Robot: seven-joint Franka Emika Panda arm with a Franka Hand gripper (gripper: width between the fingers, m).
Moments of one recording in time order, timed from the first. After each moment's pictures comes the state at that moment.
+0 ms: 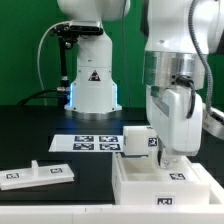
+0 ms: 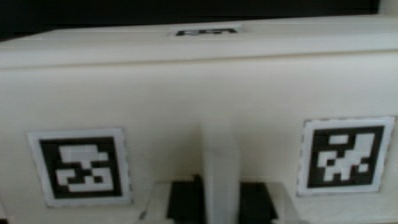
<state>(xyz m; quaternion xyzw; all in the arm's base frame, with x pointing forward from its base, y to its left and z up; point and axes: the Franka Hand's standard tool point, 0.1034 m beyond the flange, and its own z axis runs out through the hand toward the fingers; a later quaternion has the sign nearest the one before) 0.591 0.080 0.057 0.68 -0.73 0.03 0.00</state>
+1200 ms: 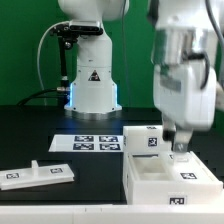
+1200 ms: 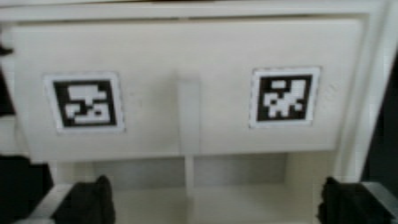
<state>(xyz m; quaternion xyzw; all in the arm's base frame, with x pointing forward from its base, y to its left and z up) 0.591 0.058 0.115 0.70 -0.71 0.05 -0.03</state>
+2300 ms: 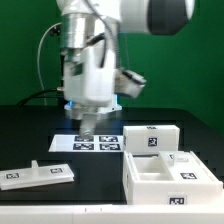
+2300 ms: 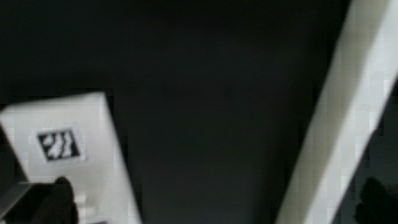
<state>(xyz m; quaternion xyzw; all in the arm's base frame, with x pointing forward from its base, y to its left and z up) 0.562 -0.060 0.092 0.75 -0.65 0.10 -0.02</state>
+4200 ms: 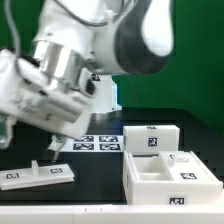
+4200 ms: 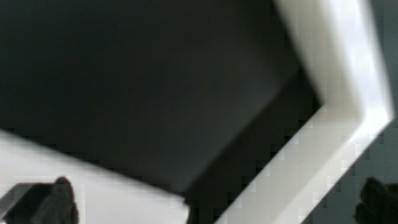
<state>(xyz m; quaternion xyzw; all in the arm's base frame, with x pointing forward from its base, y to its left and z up) 0.577 -0.104 0.070 0.41 -0.87 0.23 -0.13</state>
